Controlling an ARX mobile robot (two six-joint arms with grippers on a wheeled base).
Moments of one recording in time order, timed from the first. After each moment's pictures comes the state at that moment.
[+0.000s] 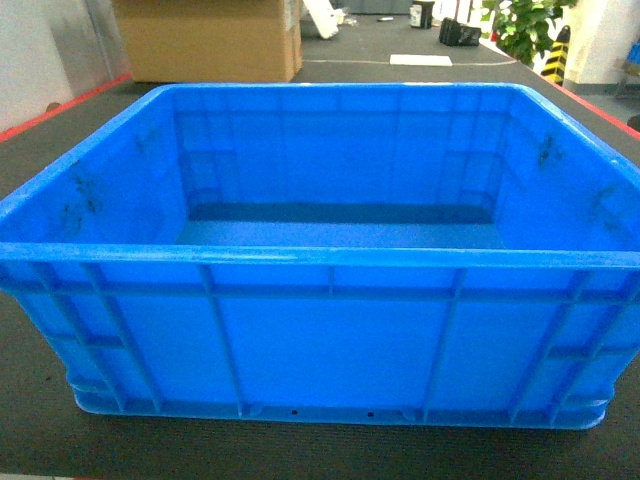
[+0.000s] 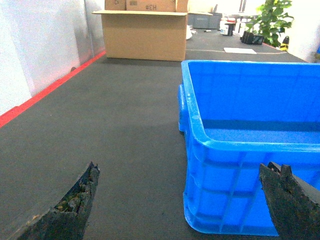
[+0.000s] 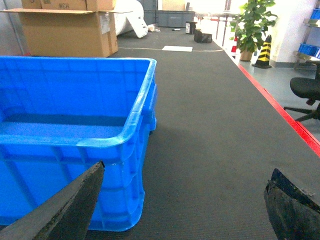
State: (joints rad) left arm 0.00 0.01 0.02 0.00 0.00 0.00; right arm 0.00 0.00 0.01 -0.01 0.00 0.00
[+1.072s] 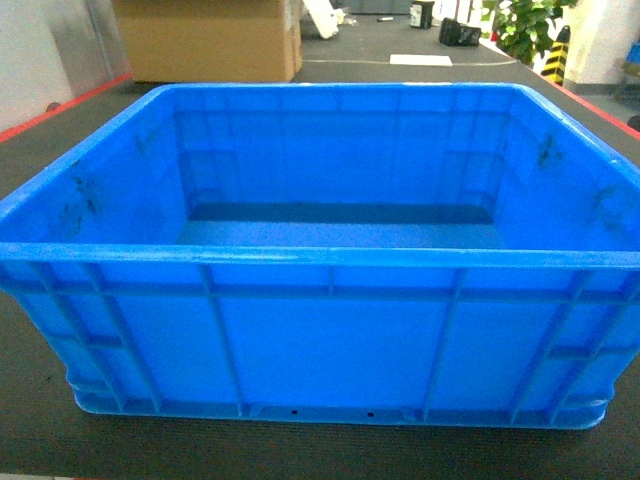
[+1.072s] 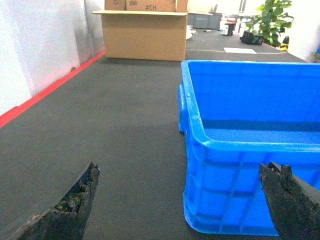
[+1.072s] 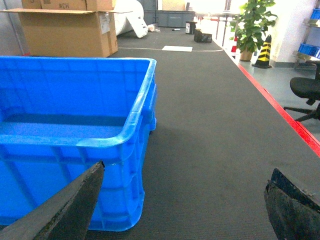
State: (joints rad) left arm 0.00 0.01 0.02 0.00 0.00 0.00; right arm 0.00 0.00 0.01 -0.01 0.00 0.00
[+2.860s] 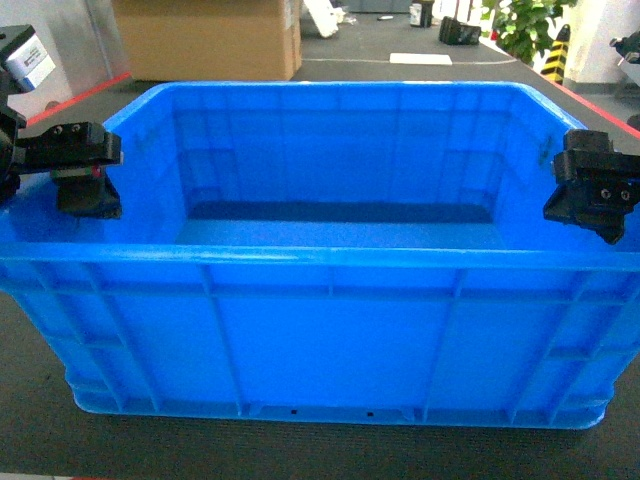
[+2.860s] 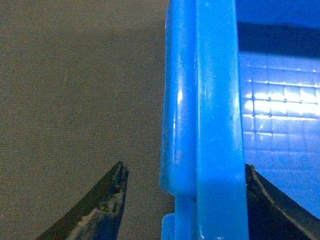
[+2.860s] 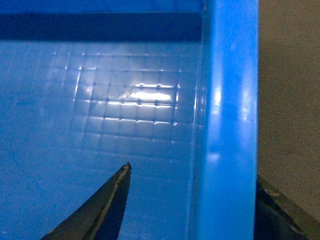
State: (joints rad) left arm -0.07 1.68 1.03 -0.10 0.01 -0.08; right arm 0.13 1.66 1.00 -0.09 -0.04 0.14
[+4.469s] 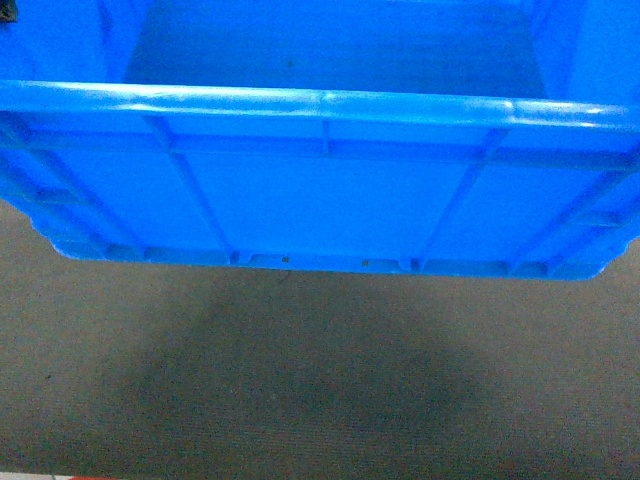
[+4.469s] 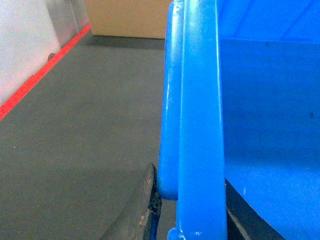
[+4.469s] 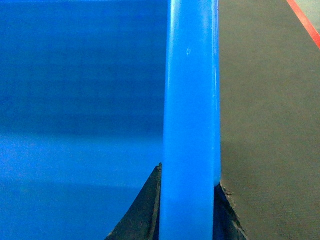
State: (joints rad) left arm -0.13 1.32 0.82 0.34 -0.14 -0.02; right arm 0.17 1.34 0.89 0.11 0.09 0.13
